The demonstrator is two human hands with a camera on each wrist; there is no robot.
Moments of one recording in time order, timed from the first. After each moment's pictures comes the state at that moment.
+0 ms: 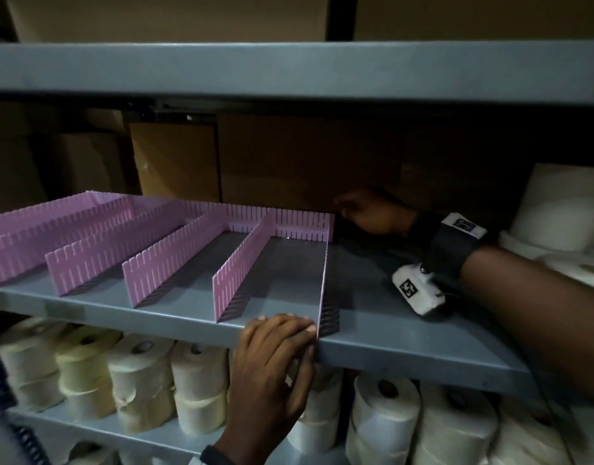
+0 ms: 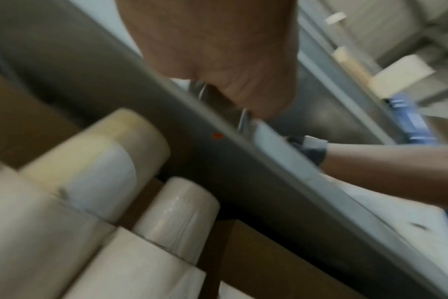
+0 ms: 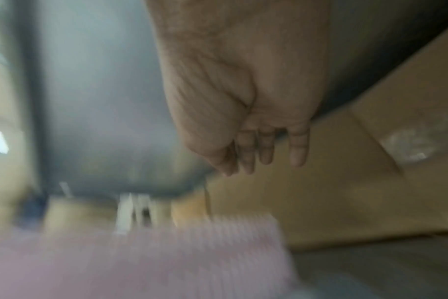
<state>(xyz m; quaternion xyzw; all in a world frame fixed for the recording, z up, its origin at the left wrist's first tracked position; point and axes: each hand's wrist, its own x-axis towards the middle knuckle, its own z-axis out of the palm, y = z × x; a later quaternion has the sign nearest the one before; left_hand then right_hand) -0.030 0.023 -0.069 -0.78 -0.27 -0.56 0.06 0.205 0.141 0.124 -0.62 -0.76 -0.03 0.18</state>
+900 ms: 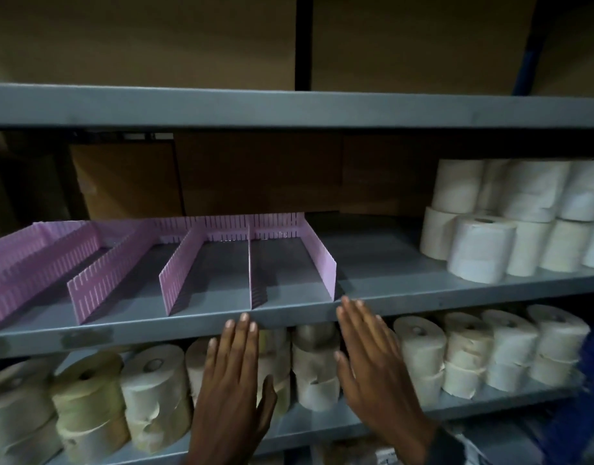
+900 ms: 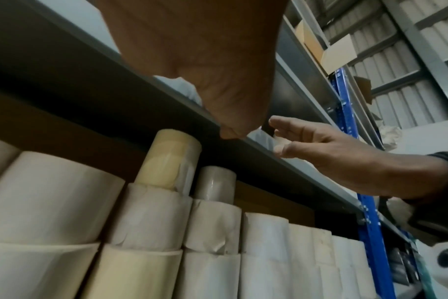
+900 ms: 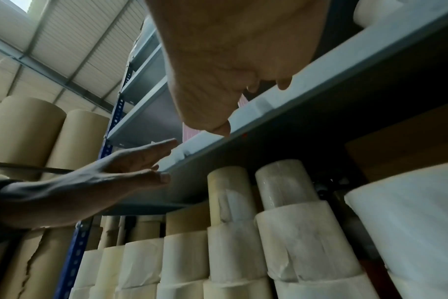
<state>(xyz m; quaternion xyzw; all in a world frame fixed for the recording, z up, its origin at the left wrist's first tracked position) -0.158 0.021 -0.103 -0.85 -0.31 -0.39 0.13 0.055 -0.085 -0.078 -0.68 -0.62 -0.24 0.29</state>
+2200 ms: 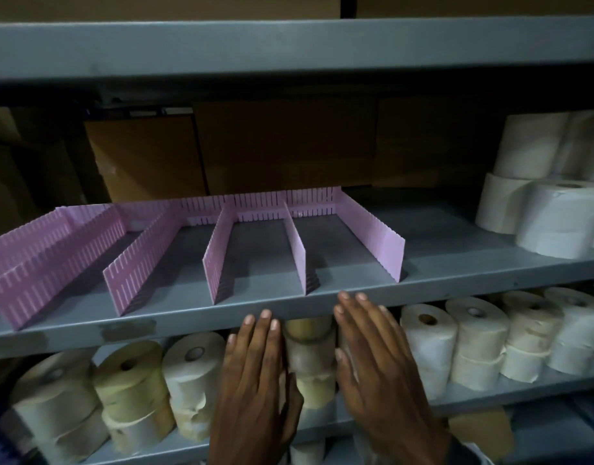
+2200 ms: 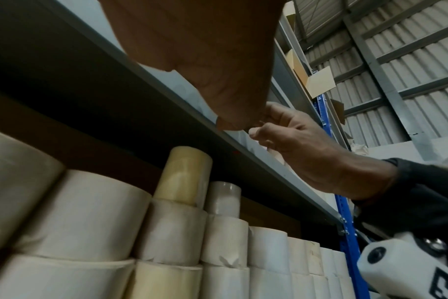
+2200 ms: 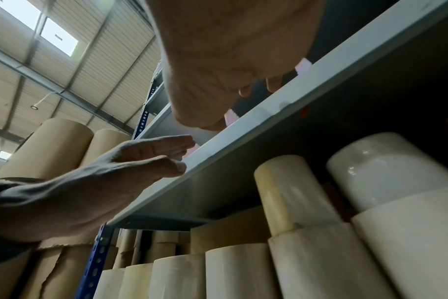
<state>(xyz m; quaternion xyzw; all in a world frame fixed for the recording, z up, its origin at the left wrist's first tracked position) -0.198 0.047 -0.118 -0.83 -0.29 -0.45 0.15 -0.017 -0.033 -0.100 -0.60 -0.63 -0.33 0.36</state>
